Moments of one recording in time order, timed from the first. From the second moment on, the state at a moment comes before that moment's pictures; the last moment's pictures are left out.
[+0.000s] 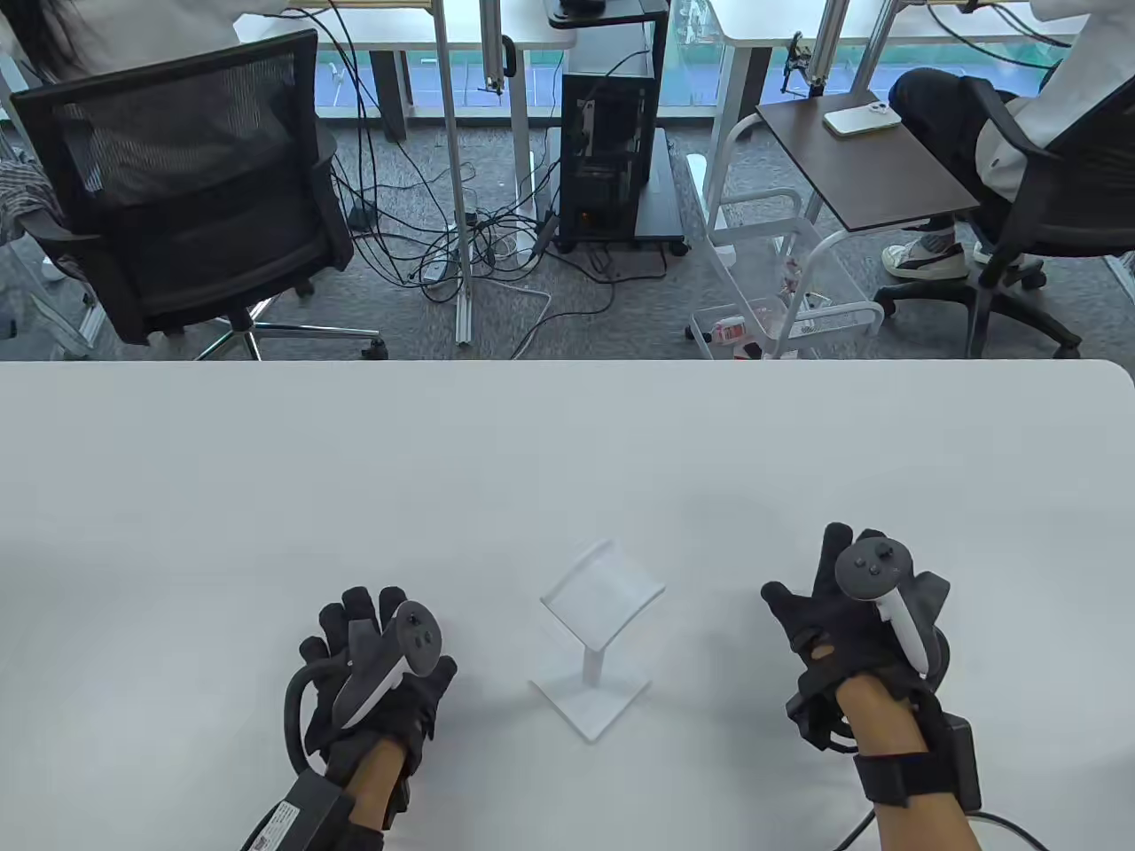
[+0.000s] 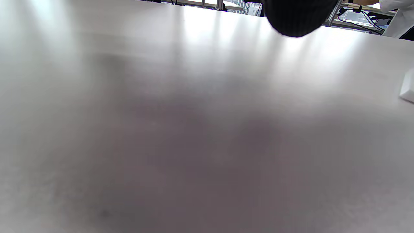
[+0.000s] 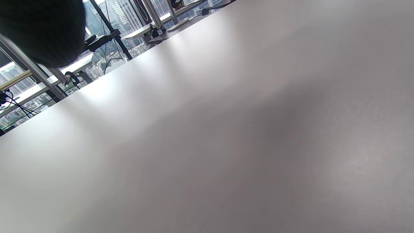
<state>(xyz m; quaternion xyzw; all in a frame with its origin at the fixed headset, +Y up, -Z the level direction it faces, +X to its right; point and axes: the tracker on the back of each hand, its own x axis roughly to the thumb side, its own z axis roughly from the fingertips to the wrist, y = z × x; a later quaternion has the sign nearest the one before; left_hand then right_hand) -0.196 -0.756 -0.276 -0.19 0.11 0.01 0.98 0.275 -0.720 -0.324 -0.21 0.13 0.94 0.23</state>
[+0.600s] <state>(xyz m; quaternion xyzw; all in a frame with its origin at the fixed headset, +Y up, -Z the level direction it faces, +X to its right) -0.143 -0.741 -0.266 -0.13 -0.12 0.23 0.96 0.274 -0.725 -0.324 -0.20 0.15 0.94 0.25</state>
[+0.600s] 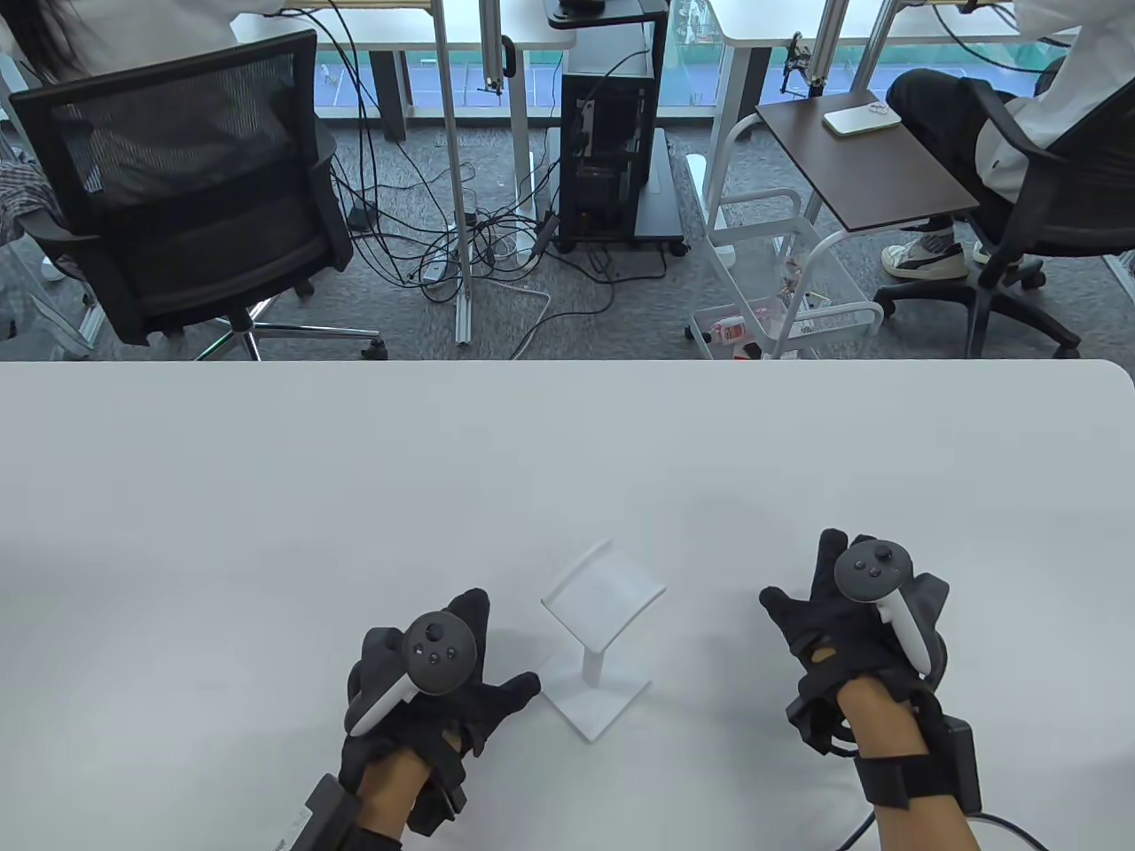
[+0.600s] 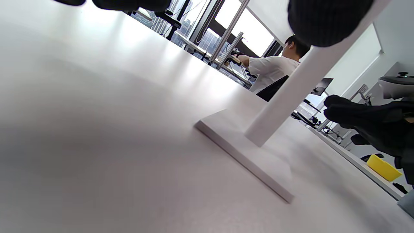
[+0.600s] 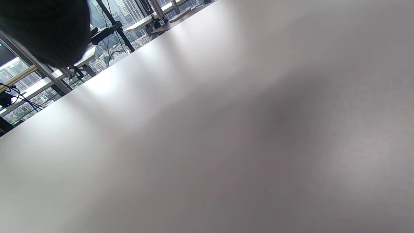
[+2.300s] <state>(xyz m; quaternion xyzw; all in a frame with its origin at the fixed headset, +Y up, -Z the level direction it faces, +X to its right) -0.120 -0.742 -0.277 -0.20 -0.11 0.39 0.89 0.271 -0.747 -0.327 -0.20 0.19 0.93 0.25</state>
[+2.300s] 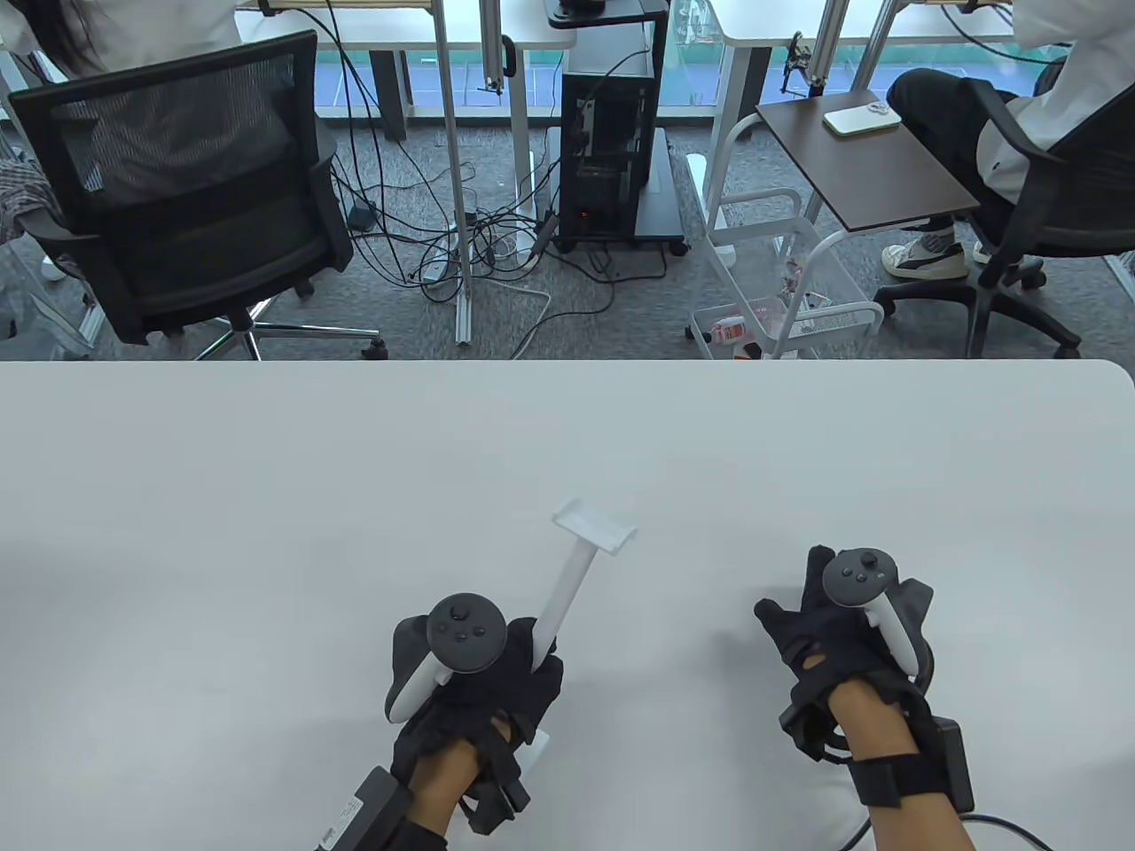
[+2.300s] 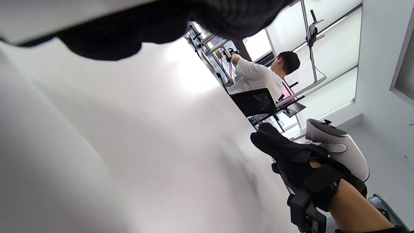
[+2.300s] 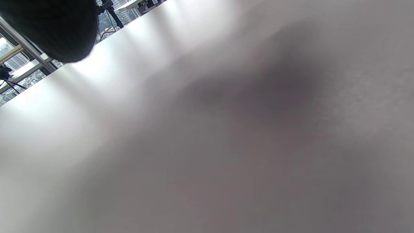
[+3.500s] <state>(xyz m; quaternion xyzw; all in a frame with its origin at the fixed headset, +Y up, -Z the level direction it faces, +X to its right) -0.167 -0.754 -0.271 -0.10 0.00 0.85 0.52 0.089 -0.736 -0.268 0.14 0.33 0.72 0.59</state>
